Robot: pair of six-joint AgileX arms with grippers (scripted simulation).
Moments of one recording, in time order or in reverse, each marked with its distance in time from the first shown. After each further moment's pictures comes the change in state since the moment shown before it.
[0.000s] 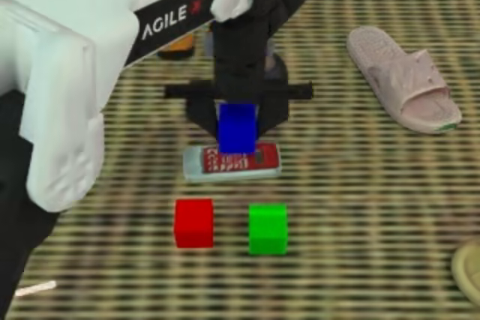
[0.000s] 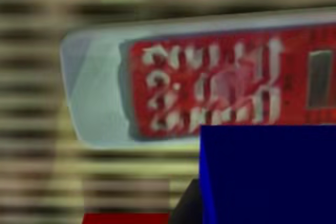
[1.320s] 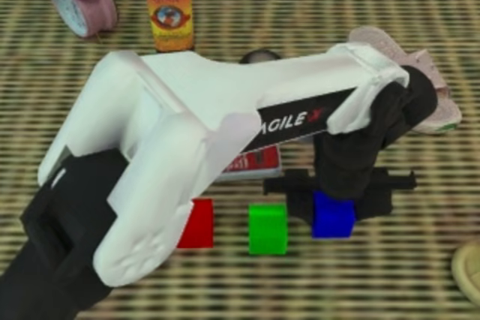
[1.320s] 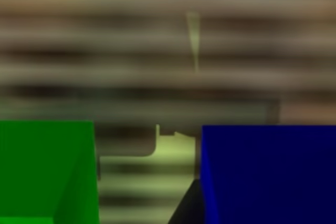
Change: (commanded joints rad) left arm -0.308 0.054 -0.111 0.199 -0.004 -0.327; right arm 0.000 0.000 0.000 0.000 0.000 0.000
